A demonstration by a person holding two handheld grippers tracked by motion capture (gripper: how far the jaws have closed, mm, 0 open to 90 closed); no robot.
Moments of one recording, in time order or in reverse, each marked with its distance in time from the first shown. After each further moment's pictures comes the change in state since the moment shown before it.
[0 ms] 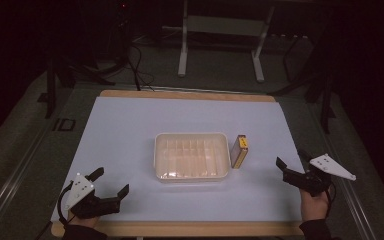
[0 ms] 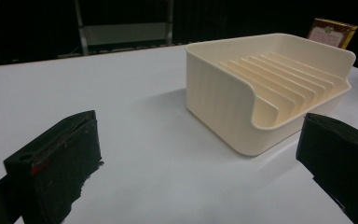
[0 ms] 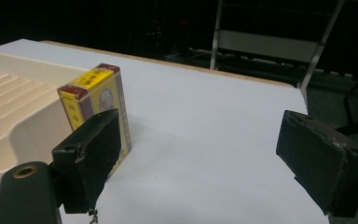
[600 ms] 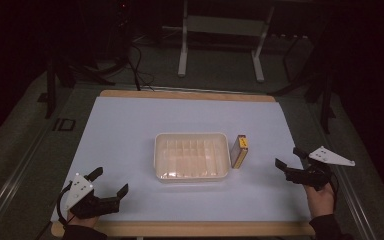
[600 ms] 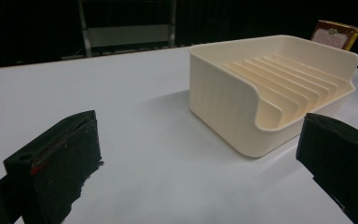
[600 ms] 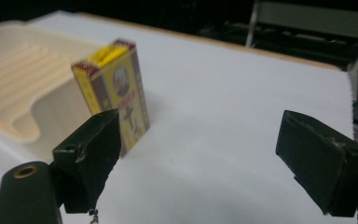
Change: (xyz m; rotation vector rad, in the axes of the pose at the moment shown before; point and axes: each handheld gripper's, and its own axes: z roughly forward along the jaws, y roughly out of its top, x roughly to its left) left arm 0.001 0.000 0.000 -0.008 0.010 0.000; right arm -0.020 0.006 0.013 0.131 0.171 -0.032
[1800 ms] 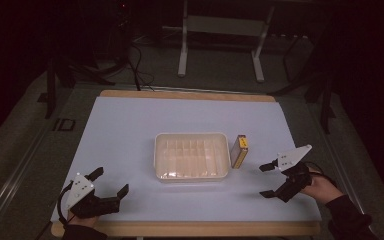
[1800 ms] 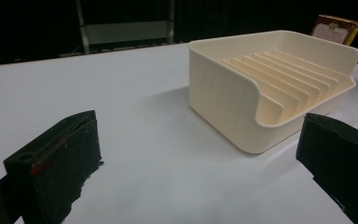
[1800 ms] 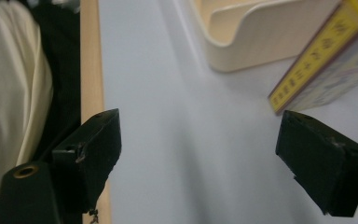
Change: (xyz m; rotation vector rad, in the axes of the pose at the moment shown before) left arm 0.001 -0.001 0.001 0.015 -0.007 0.006; right arm 0.037 0.028 0.032 0.404 0.676 -0.478
